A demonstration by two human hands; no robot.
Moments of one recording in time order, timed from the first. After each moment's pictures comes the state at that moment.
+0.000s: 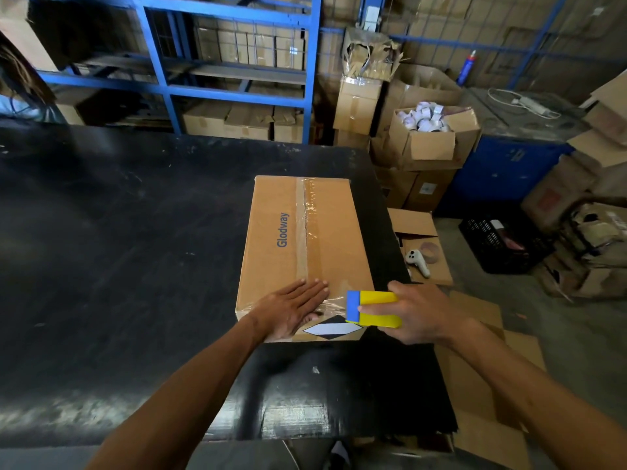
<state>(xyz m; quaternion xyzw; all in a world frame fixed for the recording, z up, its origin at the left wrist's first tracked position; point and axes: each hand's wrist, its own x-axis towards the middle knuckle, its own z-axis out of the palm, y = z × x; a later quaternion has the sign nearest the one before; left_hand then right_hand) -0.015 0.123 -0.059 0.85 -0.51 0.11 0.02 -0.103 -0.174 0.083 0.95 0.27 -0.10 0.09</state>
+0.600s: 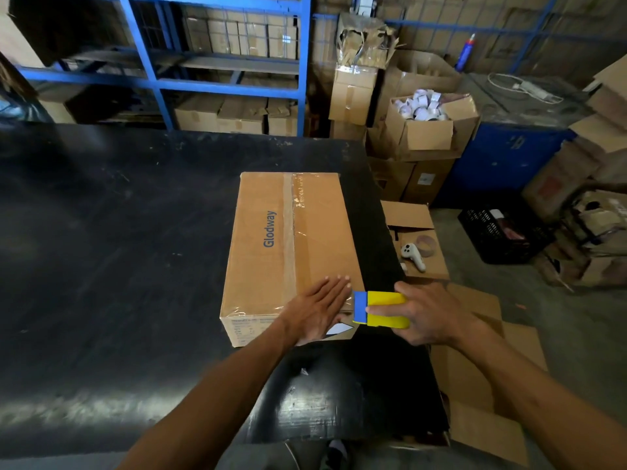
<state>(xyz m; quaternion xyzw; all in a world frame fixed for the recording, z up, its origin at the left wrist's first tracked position) -0.027 0.035 -0.057 0.86 -0.49 0.12 -0.02 -0.101 -0.216 0.074 0.95 0.27 -0.12 0.12</state>
